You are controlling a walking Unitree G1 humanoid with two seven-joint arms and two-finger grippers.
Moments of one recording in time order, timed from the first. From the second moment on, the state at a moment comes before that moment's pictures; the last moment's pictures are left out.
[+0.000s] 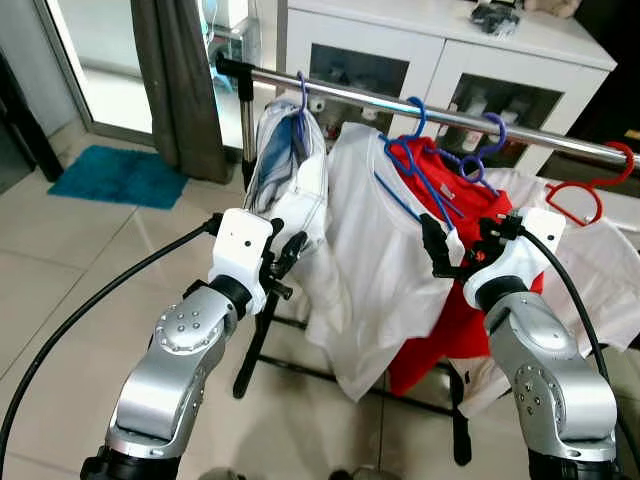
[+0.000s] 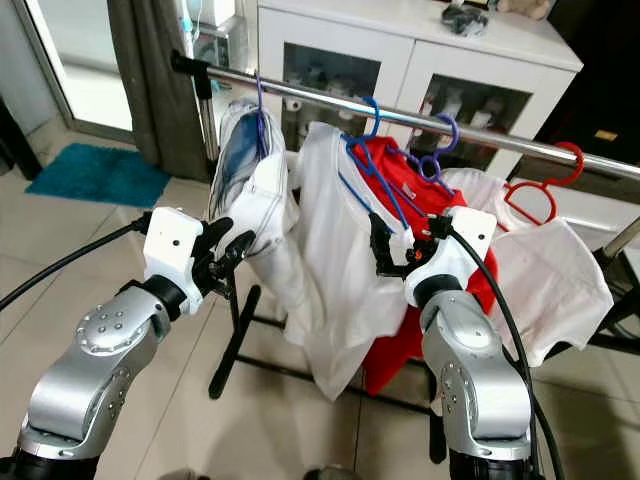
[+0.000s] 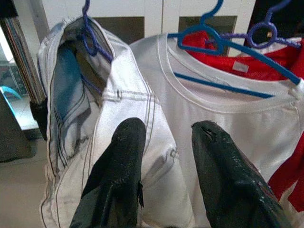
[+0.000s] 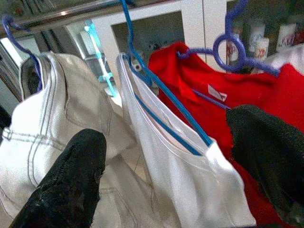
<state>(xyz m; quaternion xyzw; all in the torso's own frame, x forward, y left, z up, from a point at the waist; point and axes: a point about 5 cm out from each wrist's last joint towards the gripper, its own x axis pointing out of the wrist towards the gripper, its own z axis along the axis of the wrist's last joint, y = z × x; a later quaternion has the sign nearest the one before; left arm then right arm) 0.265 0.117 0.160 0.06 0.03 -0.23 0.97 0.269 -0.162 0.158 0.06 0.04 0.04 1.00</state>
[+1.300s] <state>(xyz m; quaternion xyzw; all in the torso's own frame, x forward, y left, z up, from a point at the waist) 0.269 0.134 0.155 0.06 0.03 -0.19 0.98 0.272 -0.188 0.161 0.02 0.01 0.09 1.00</state>
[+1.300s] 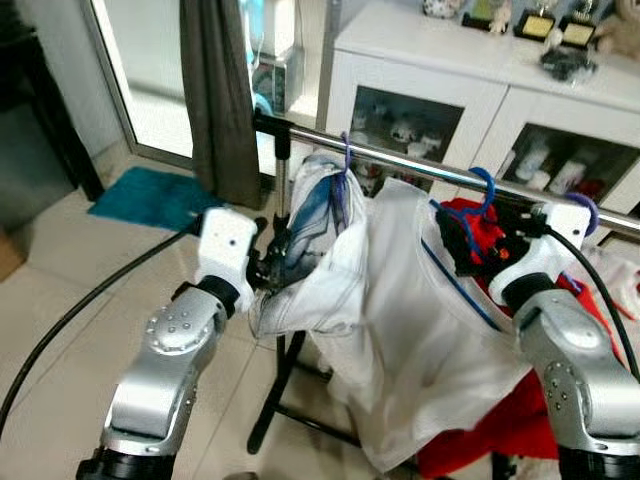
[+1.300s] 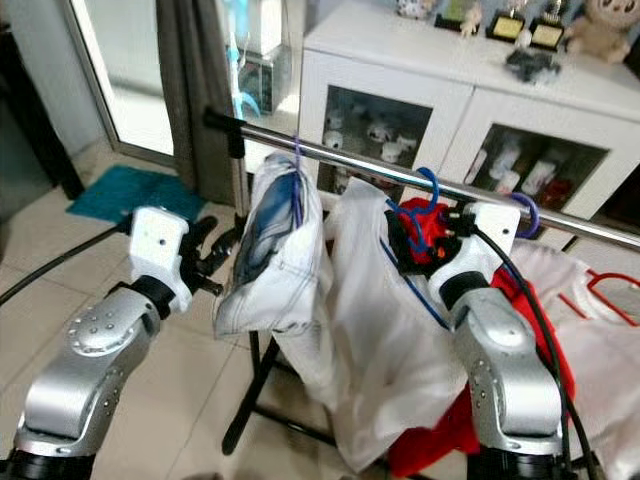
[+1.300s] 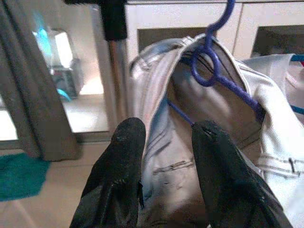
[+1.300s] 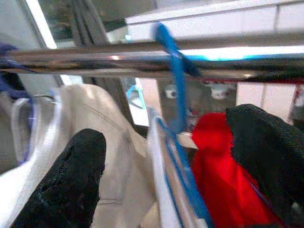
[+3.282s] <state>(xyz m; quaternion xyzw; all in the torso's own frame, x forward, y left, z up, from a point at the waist) 0.227 0.115 0.152 0.08 0.08 -0.51 0.86 0.287 -0.188 0.172 0.05 0.19 0.11 0.97</state>
